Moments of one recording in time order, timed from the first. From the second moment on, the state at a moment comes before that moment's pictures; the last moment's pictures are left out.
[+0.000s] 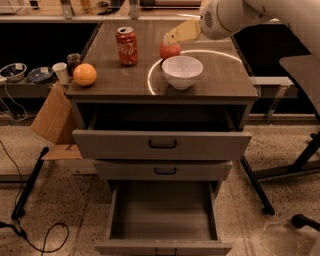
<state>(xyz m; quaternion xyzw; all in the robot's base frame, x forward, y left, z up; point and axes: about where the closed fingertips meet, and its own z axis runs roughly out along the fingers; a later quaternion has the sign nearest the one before) 0.735 -0.108 0.964 -0.20 0.88 0.14 0.41</state>
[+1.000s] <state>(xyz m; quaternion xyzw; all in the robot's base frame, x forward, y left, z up) 0.764 -0.112 0.949 -0.17 0.88 0.15 0.41</state>
